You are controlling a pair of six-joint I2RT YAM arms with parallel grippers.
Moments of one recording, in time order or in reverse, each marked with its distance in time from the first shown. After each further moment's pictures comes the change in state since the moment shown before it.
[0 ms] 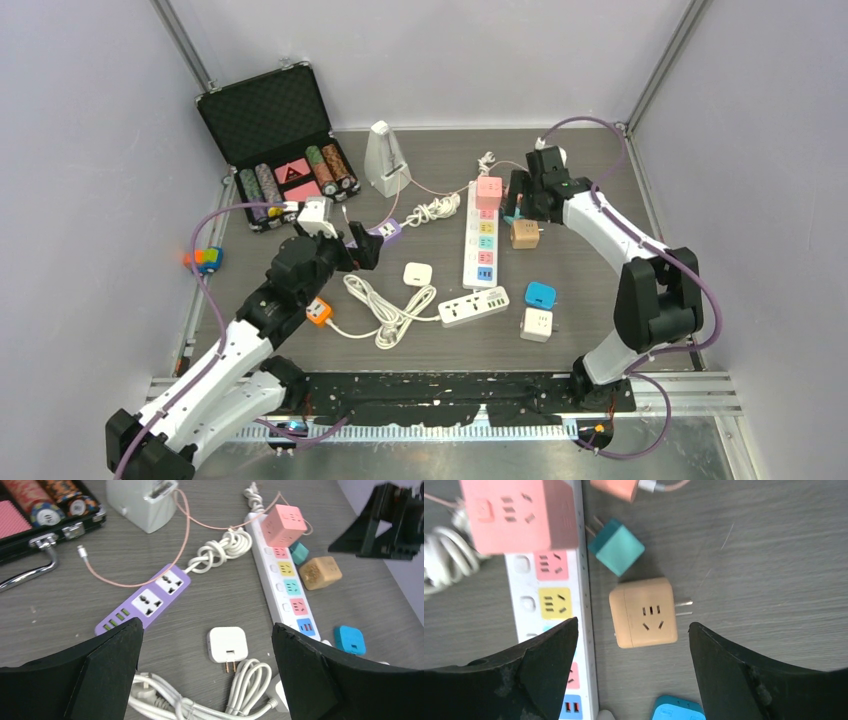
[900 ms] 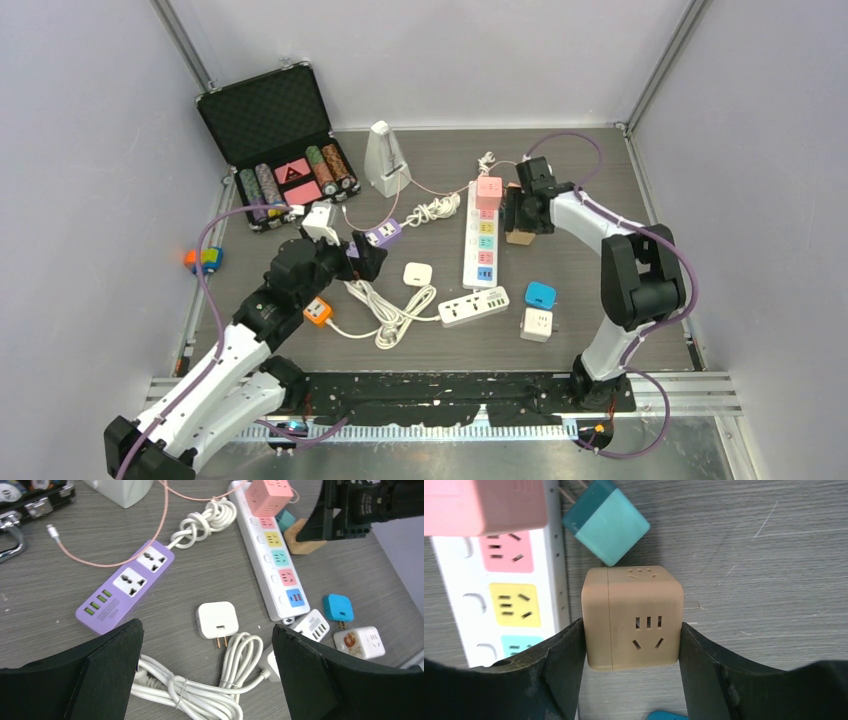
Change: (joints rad) left arm 0.013 -0.040 -0.004 -0.115 0.076 -0.013; right arm 0.003 0.156 -0.055 0.040 -0.034 -0.060
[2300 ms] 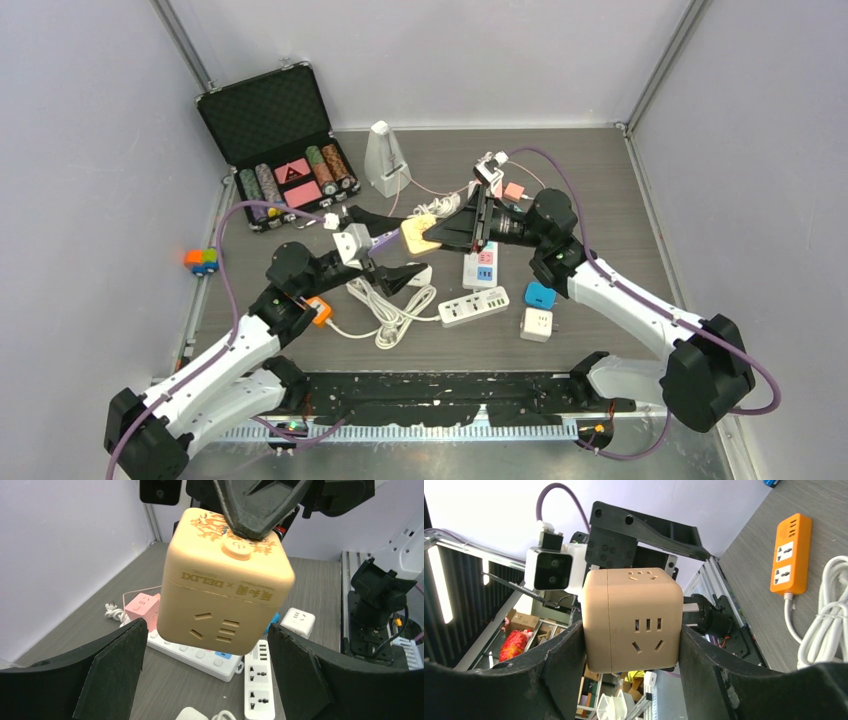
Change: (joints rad) left arm -0.108 0.089 -0.008 0.568 0.587 0.450; right arm 0.315 -0.550 -0.373 1.035 -1.004 0.973
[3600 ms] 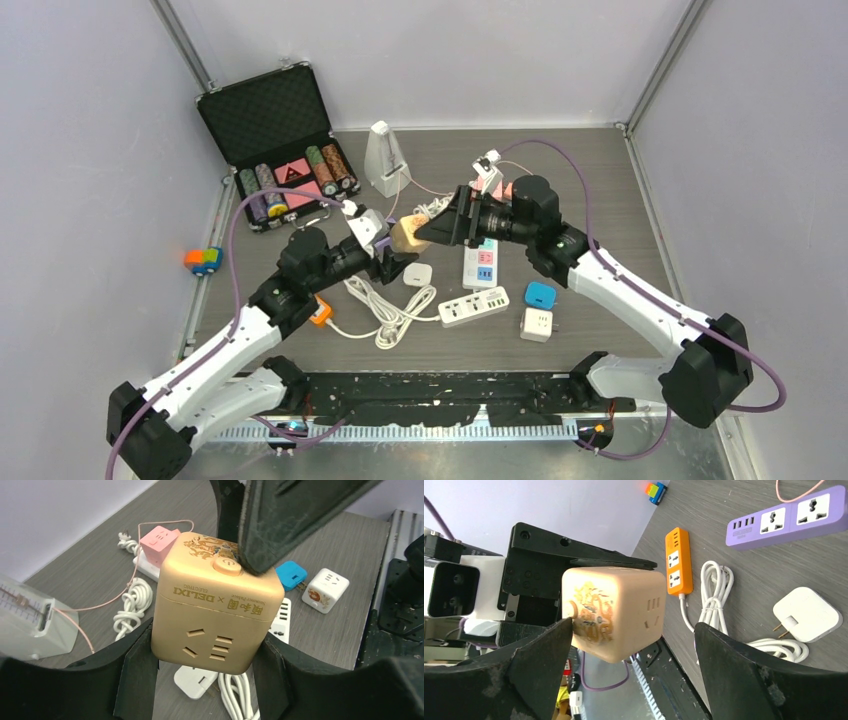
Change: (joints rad) left arm 0.000 0.051 0.062 -0.241 -0.140 0.022; right arm 0.024 0.015 0.127 -0.476 0.235 -0.407
